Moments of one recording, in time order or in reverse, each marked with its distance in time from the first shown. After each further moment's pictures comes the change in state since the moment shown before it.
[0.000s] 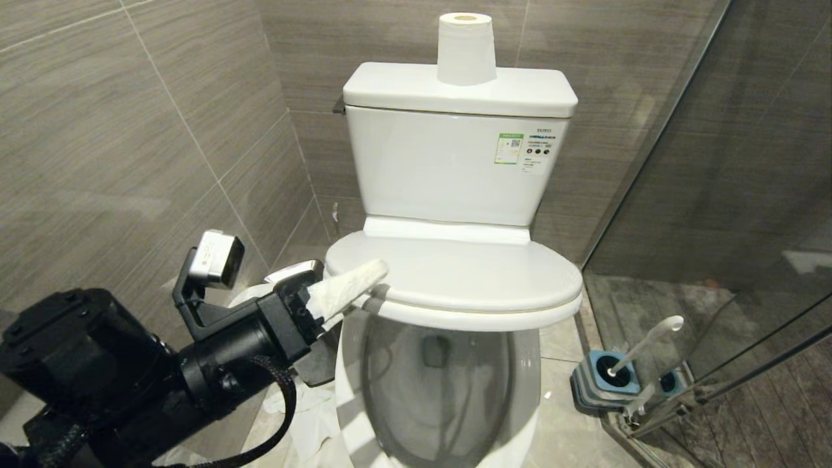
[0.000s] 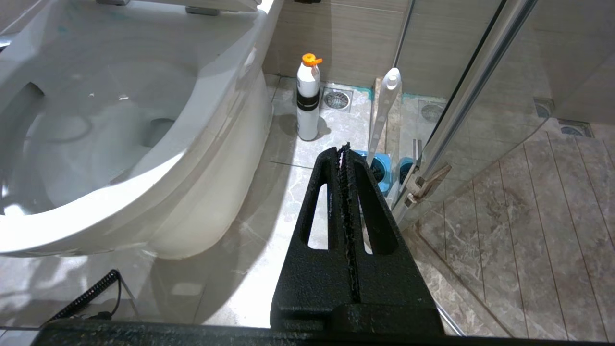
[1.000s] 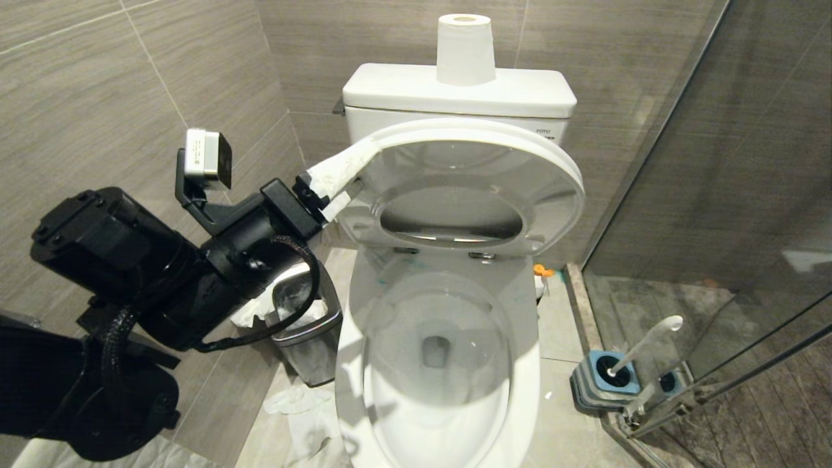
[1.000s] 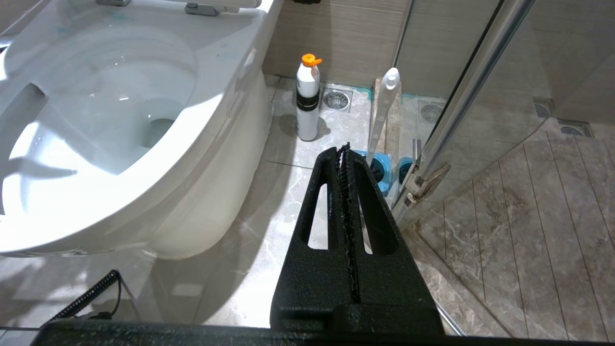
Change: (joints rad) left arm 0.130 0.118 -0.366 0.007 -0.010 0.077; right arm 0.000 0.000 0.000 0.000 0.000 0.000
